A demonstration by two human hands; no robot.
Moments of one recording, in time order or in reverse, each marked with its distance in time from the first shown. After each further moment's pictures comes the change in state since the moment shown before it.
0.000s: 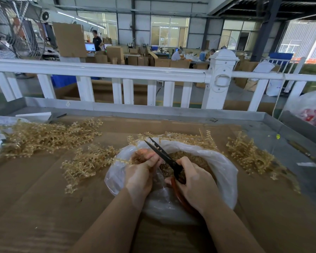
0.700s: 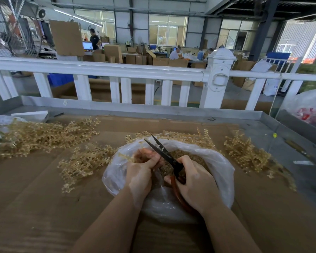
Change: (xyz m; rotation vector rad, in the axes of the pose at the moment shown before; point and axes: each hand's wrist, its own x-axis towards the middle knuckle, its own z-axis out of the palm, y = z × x) left_hand -0.003 -0.009 0.004 0.166 0.063 0.108; right_hand -0.003 0.005 0.002 -0.018 0.043 0.022
